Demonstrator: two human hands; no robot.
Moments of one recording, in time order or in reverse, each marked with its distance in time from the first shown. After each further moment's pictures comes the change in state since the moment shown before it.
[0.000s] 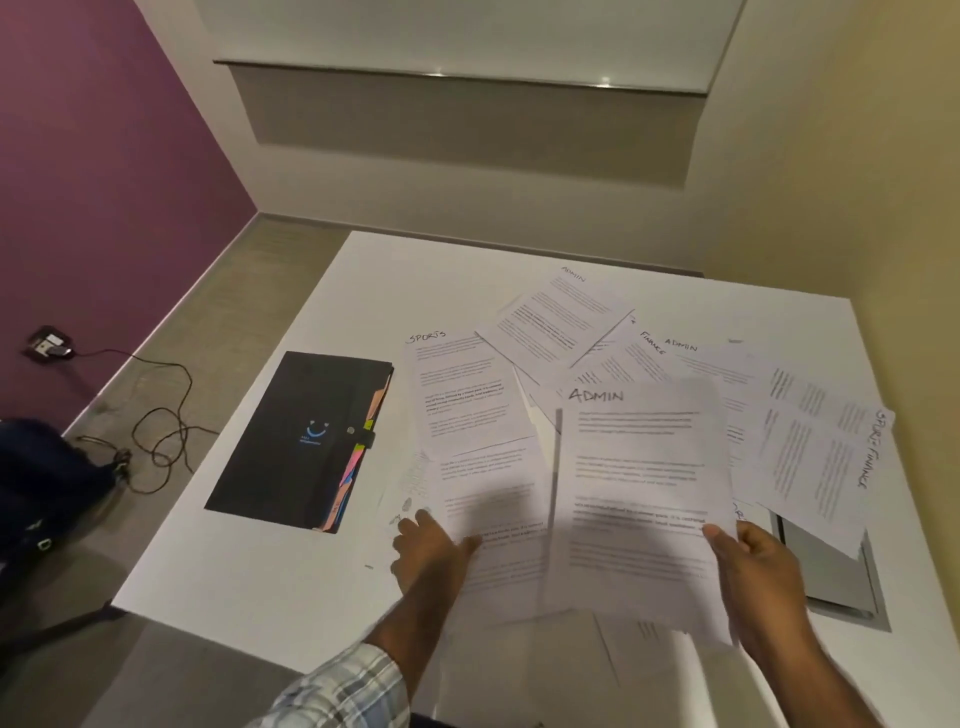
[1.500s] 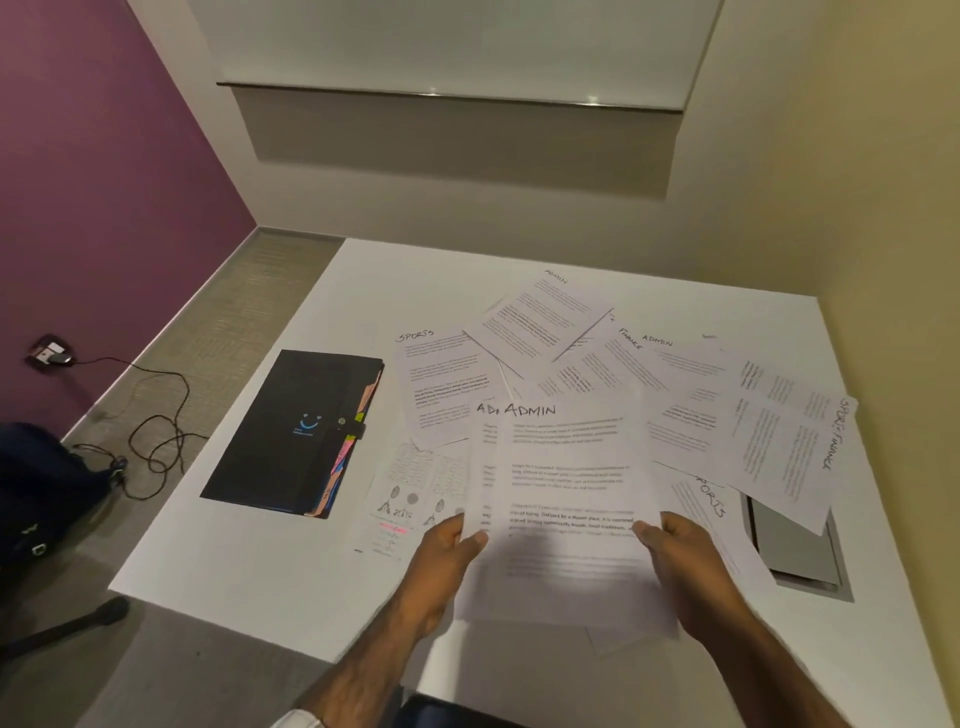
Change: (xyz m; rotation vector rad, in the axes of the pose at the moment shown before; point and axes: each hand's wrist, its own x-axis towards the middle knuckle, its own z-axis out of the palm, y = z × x) left_hand -0.096 0.006 -0.037 -0.893 -0.465 0.300; right_hand -0.030 0.007 0.009 -0.105 -0.239 0.047
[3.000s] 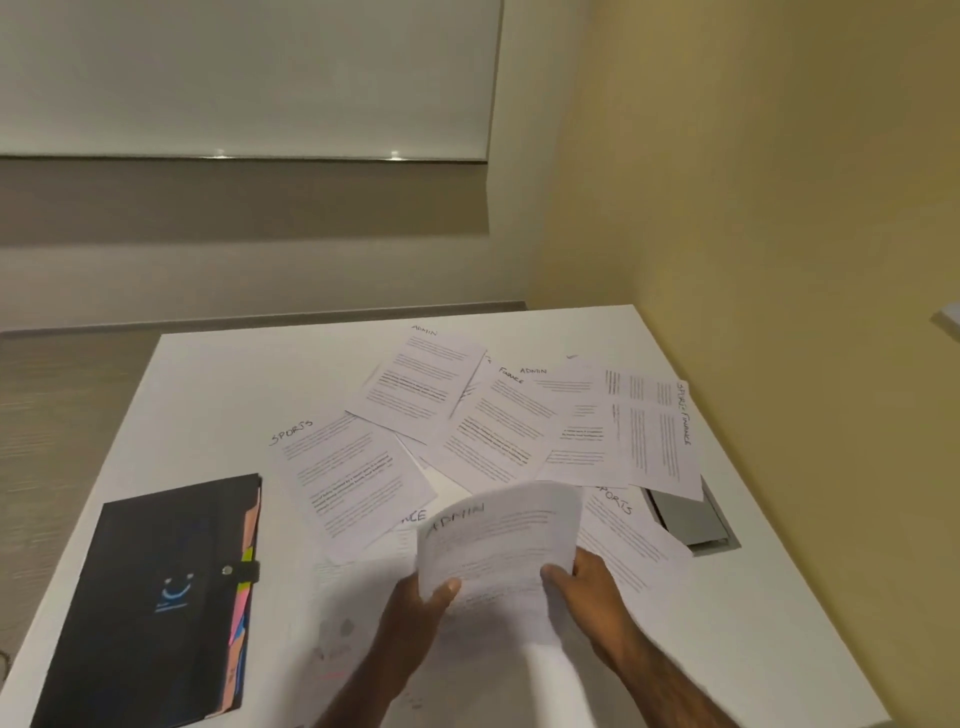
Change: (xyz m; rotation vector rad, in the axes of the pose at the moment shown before) left_hand 0.077 0.036 -0.025 0.347 -0.187 0.058; right_hand 0.000 -0.002 0.074 -0.075 0.143 -0.008
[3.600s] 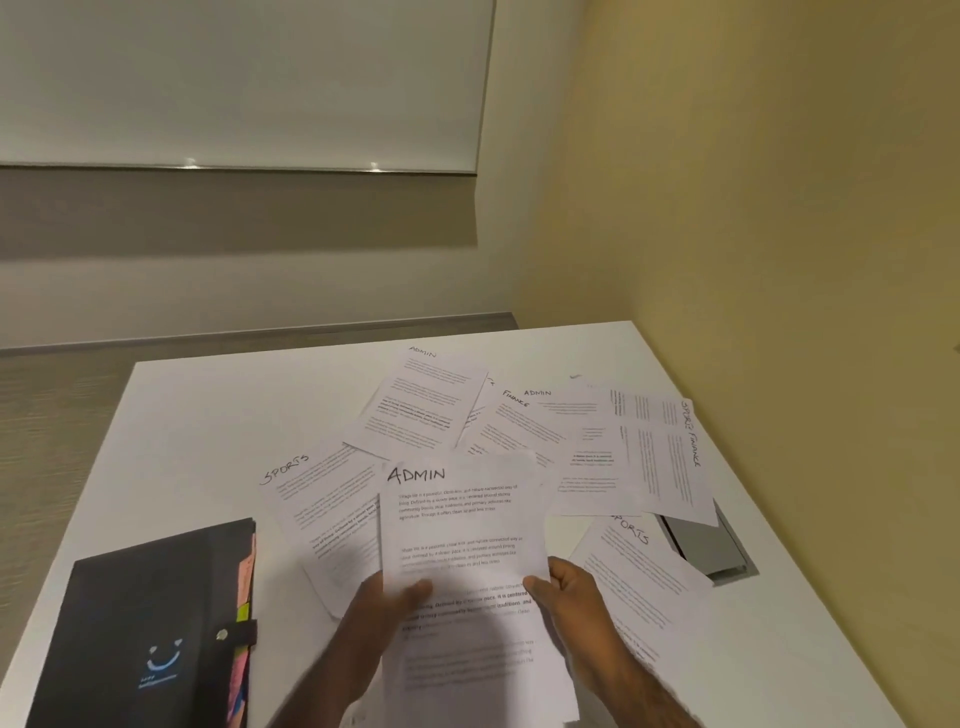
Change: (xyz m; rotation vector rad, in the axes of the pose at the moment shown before) left_hand 0.059 0.029 -0.077 -0.274 -0.208 -0.016; right_hand 0.036 -0.029 0.054 0.397 -0.028 0.078
